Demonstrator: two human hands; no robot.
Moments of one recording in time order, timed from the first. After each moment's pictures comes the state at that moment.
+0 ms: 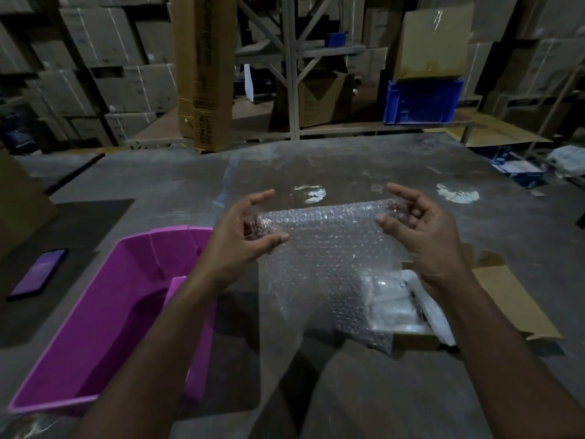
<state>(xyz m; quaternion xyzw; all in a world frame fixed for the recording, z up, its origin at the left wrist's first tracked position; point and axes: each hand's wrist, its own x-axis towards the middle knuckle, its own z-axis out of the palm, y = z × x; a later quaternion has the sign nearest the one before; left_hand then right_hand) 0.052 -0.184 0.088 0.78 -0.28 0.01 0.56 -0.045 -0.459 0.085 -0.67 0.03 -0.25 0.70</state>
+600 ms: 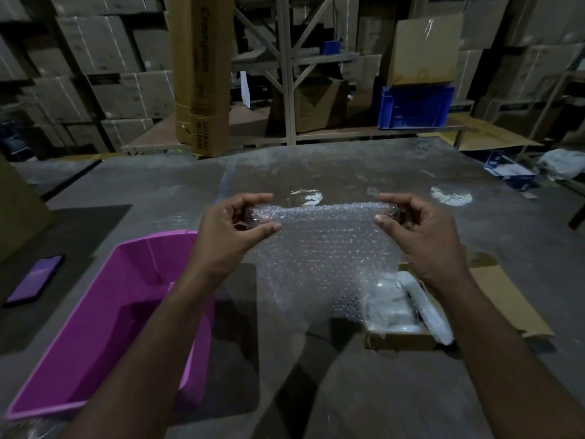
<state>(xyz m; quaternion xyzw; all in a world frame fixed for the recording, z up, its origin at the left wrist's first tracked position) 0.047 -0.183 0.108 0.77 -0.25 0.07 0.58 -0.052 -0.460 0.093 -0.78 0.04 -0.30 0.55</state>
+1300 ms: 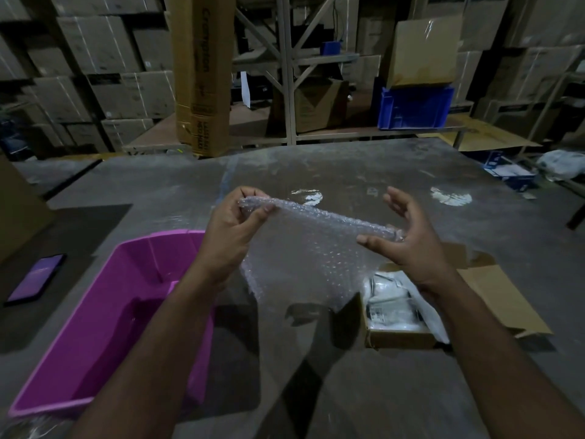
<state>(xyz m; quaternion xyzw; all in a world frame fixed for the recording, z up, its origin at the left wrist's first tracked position) 0.043 -0.189 0.112 0.70 -0.27 0.00 0.66 -0.052 -0.455 0.081 -0.78 0.06 -0.20 0.60</state>
